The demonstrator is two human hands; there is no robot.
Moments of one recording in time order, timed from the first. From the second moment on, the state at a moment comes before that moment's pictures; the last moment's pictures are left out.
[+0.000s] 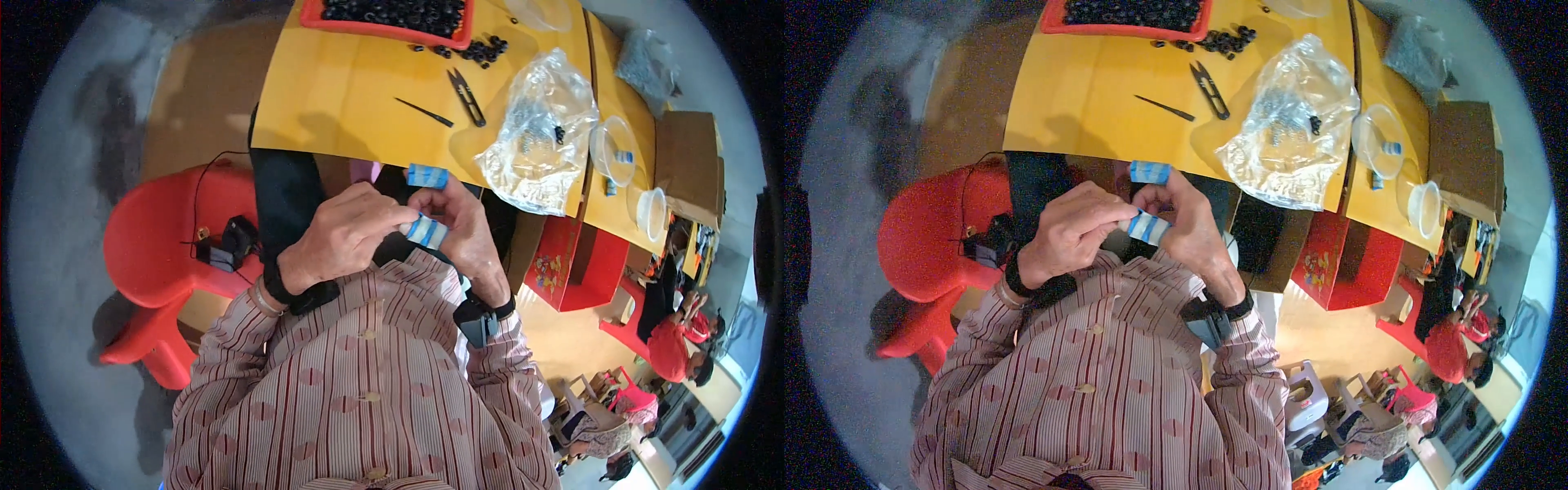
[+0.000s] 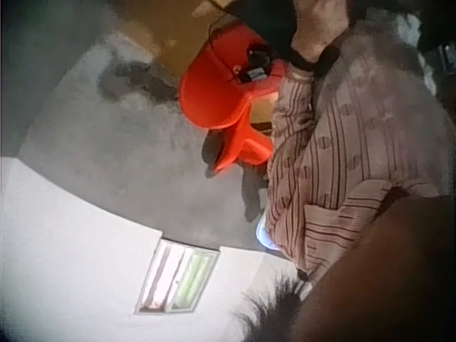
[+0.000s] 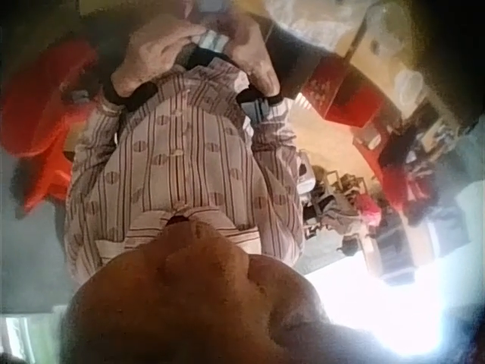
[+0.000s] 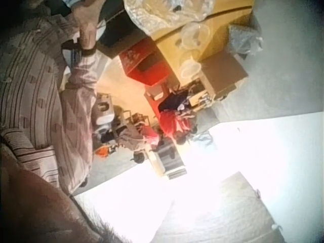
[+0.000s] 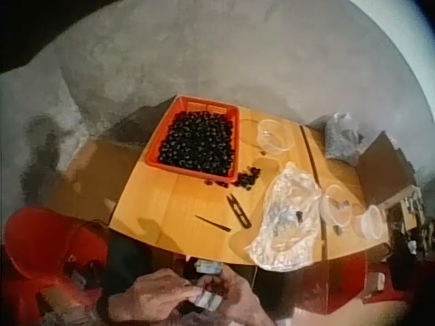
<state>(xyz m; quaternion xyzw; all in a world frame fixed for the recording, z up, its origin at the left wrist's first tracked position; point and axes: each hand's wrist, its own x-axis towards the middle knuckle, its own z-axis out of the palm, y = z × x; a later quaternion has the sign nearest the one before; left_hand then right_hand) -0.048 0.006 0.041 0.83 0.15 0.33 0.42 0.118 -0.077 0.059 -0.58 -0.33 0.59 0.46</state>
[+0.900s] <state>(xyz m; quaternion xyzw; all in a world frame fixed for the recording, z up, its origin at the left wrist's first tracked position) -0.050 0.008 0.041 0.80 0.17 0.30 0.48 0.128 -0.086 0.040 -0.51 -0.29 0.68 0.45</state>
